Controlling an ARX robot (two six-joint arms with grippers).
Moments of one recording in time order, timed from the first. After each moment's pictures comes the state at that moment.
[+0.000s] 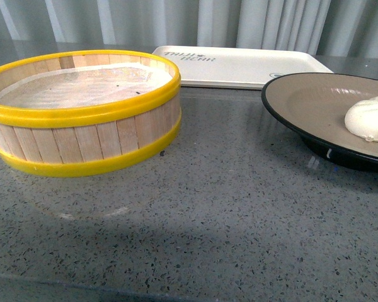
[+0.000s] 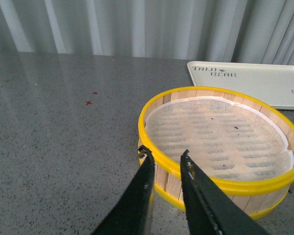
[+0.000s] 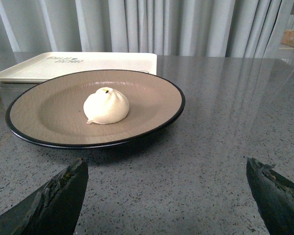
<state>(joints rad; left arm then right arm) -0.13 0.60 0.33 0.26 -0.12 0.00 0.00 0.00 0.01 0.00 0.00 0.00</state>
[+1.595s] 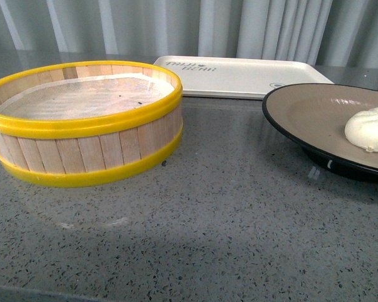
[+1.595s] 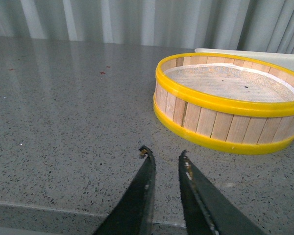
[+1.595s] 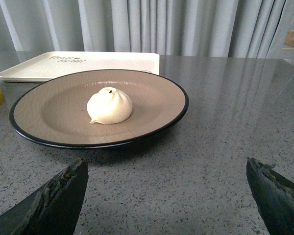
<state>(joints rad) 0.00 0.00 0.03 0.00 0.00 0.00 0.00 0.00 0.01 0.00 0.00 0.00</state>
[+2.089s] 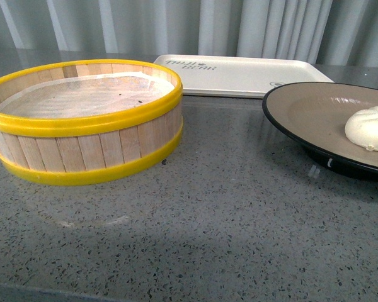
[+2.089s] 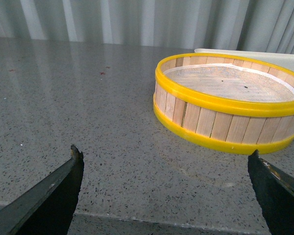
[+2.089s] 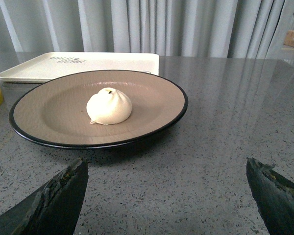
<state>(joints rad) 0.00 0.00 0.03 0.00 0.00 0.00 0.00 0.00 0.01 0.00 0.00 0.00</state>
